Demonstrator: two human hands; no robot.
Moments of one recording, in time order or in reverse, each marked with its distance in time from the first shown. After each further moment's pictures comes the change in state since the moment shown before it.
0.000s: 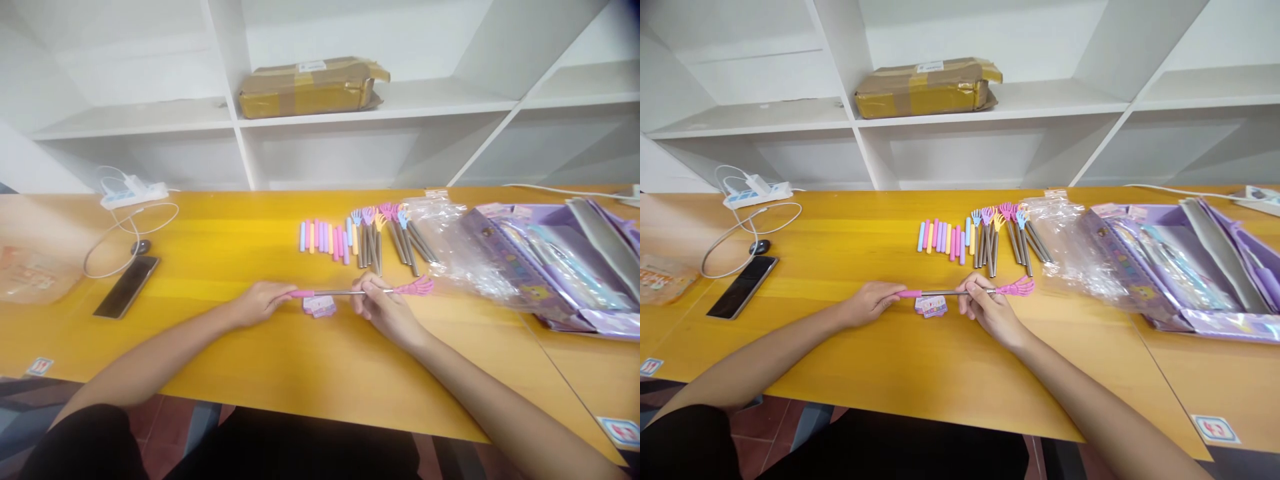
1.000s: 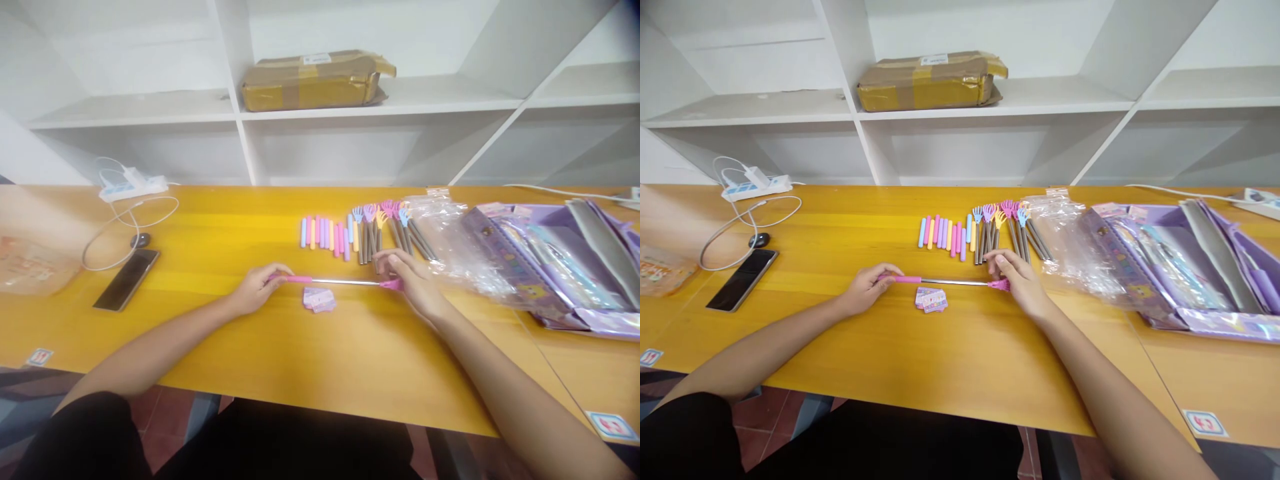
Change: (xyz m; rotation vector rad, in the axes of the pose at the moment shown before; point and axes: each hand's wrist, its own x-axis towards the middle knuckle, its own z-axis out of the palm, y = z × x) left_hand 0.007 0.012 -0.012 -0.289 0.177 -0.202; right_hand 0.019 -0.029 -0.065 -0.410 0.216 -0.071
